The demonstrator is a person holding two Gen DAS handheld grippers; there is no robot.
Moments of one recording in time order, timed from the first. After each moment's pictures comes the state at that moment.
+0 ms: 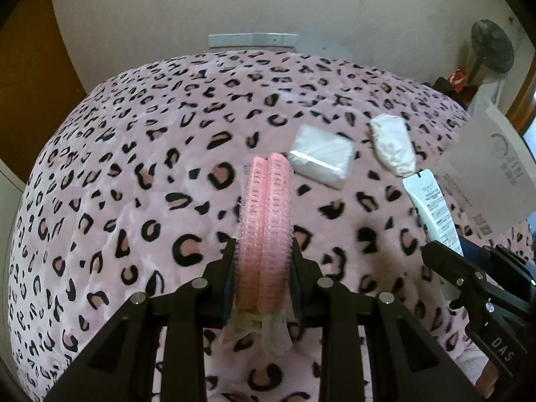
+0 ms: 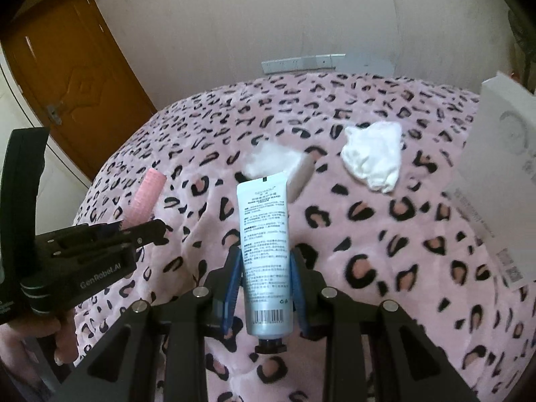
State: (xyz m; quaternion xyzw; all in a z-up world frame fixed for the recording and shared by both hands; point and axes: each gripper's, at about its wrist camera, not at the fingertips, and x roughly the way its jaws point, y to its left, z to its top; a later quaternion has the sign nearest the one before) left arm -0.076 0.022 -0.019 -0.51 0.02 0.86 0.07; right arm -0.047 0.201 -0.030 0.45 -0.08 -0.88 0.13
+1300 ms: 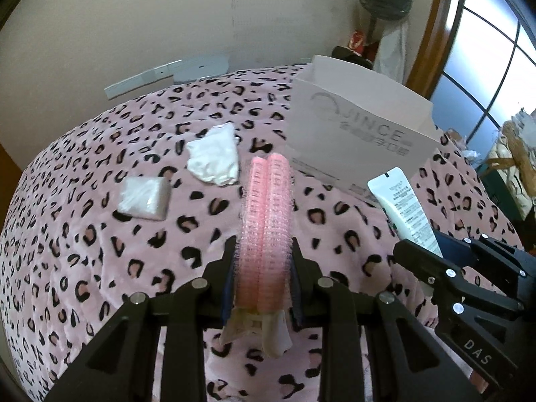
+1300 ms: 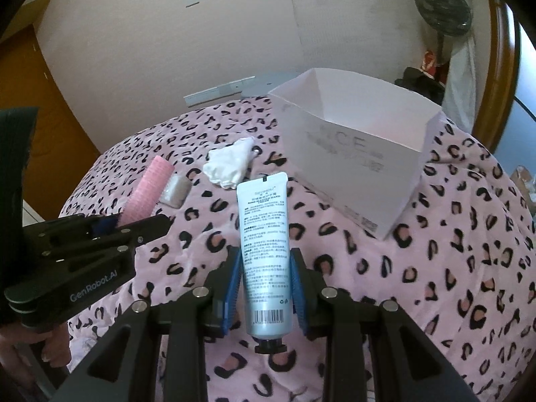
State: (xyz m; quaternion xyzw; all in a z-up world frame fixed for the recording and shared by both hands) left arm -0.022 0.215 0.029 -0.47 0.11 0.84 0.23; right arm 0.044 0.347 0.012 0.43 -0.12 -0.90 -0.02
